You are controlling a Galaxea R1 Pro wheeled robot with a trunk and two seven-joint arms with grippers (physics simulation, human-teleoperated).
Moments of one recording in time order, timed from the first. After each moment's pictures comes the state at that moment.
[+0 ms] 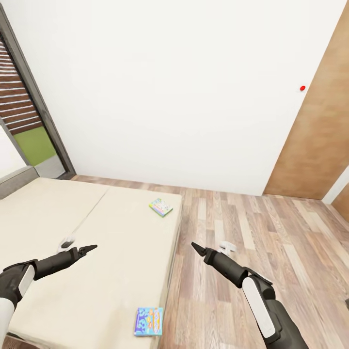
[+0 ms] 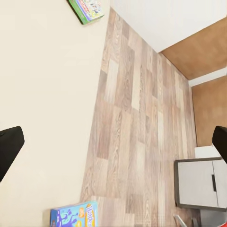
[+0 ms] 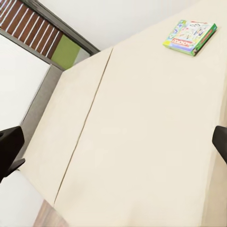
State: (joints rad) left arm -0.72 0.37 0.47 -0.49 0.01 0.55 -1.02; right arm -0.33 0.03 0.01 -1.28 -0.56 0.50 0.40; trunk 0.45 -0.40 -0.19
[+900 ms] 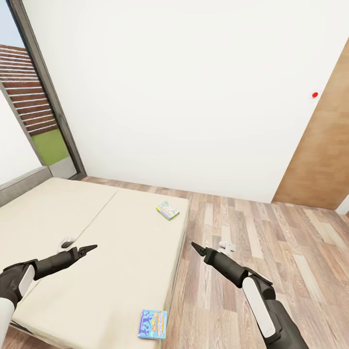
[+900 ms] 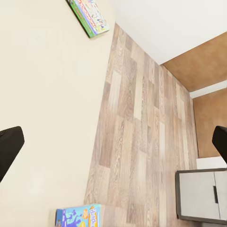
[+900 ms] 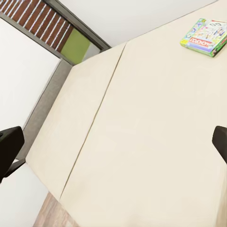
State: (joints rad) left arm -0.72 0.37 0.47 -0.49 0.01 0.55 -1.02; right arm -0.33 0.03 0.01 -1.28 -0.56 0.50 0.40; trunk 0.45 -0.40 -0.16
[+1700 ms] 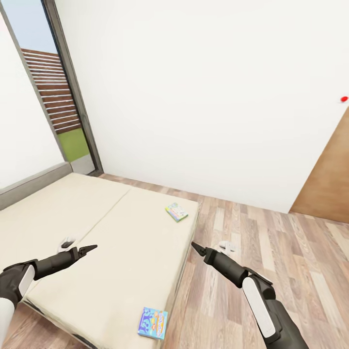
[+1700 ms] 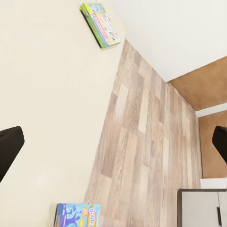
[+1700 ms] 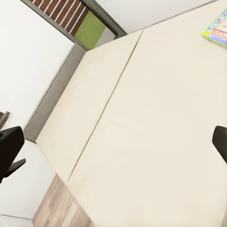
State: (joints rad) left arm -0.72 0.37 0.47 -0.49 0.01 0.55 -1.02; right arm -0.33 0.03 0.01 -1.28 -0.56 0.50 0.40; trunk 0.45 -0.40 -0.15
